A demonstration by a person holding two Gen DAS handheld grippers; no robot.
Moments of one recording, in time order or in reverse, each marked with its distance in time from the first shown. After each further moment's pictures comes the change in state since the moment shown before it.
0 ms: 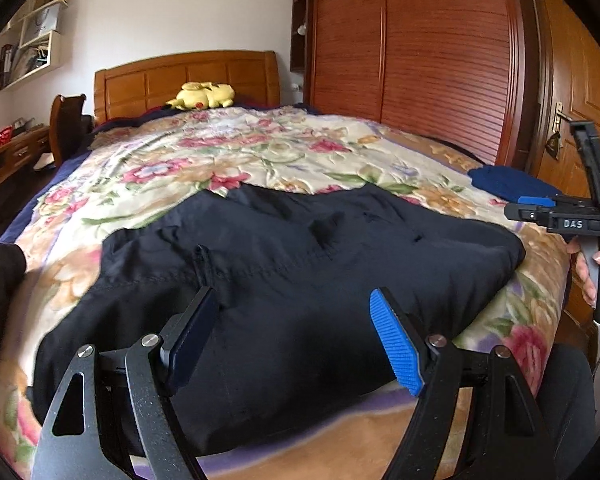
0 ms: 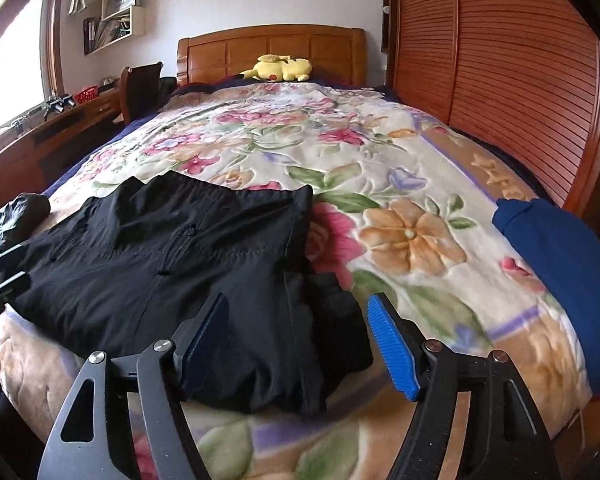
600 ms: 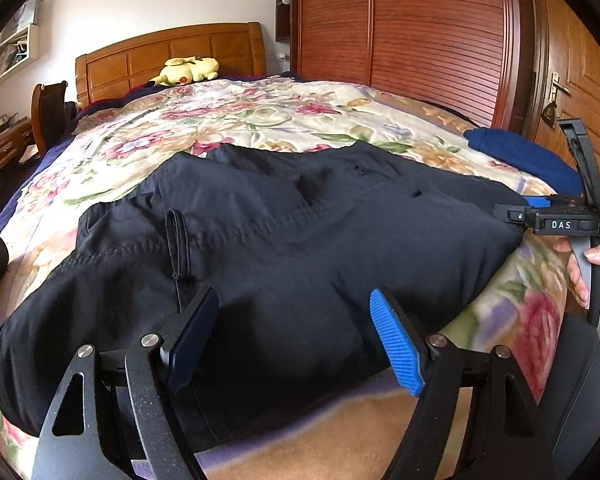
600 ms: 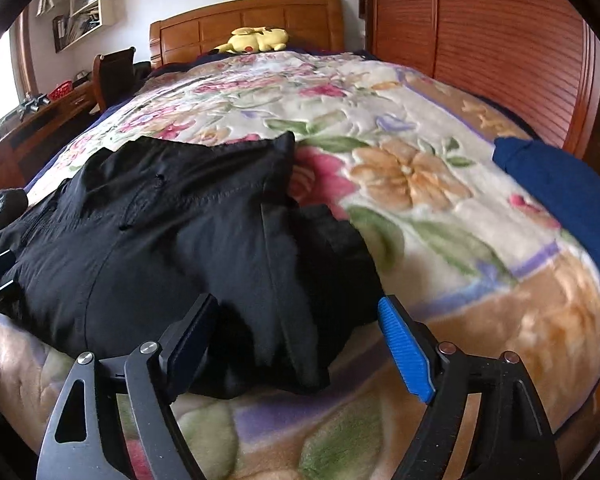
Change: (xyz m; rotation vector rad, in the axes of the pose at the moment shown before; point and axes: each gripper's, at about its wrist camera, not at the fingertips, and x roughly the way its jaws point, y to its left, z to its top) left arm 0.026 -0.012 -0.017 0.050 0.109 -0.016; right arm 0.053 -0.003 -0.021 0.093 0.108 -0.040
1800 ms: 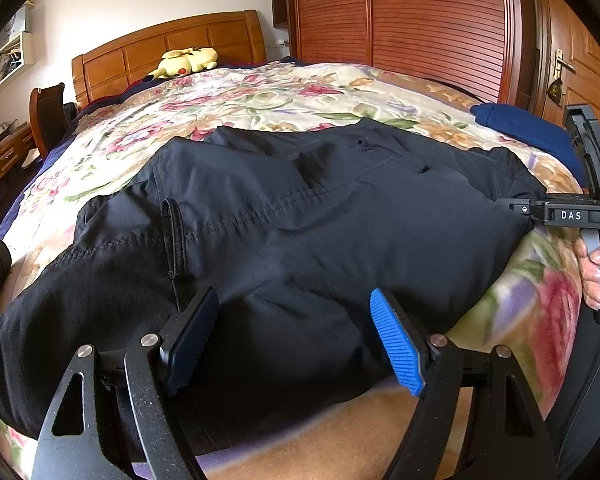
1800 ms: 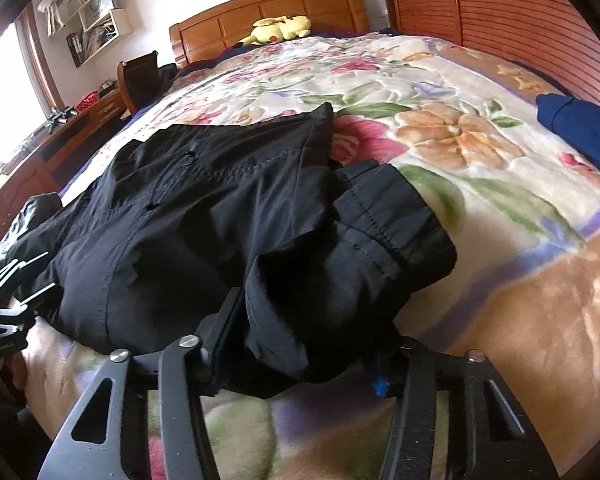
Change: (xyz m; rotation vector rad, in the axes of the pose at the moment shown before) left arm 0.014 -0.004 -0.005 0.037 0.052 0.034; right arm 0.021 -0.004 -0.013 0.067 0.034 0.204
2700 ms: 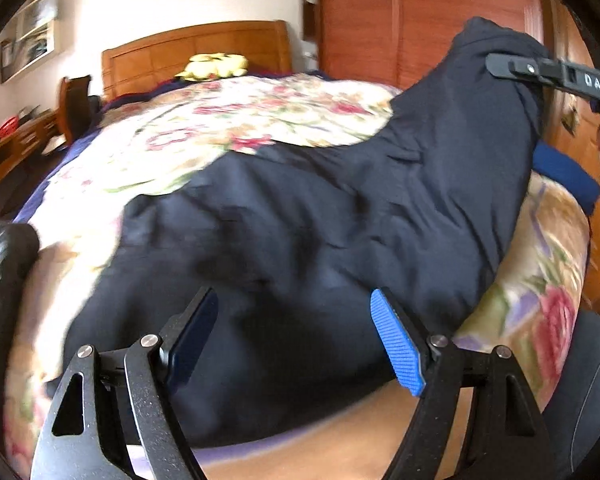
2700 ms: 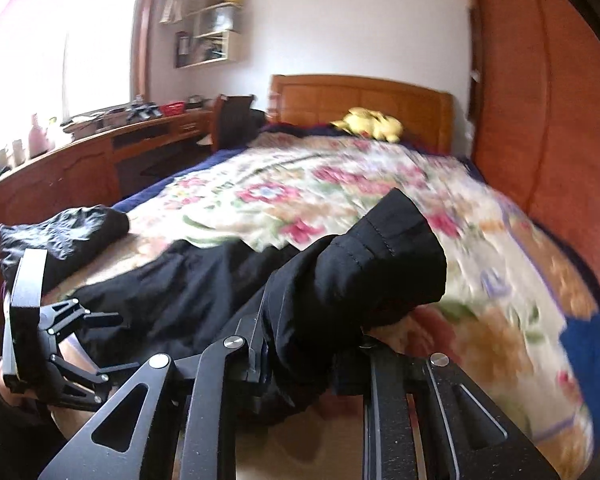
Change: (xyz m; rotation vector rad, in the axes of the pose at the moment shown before) left arm -0.041 0.052 -0.007 -0.099 -0.051 0.042; right arm -0.075 0.142 0.085 -0.421 -0.287 0.071
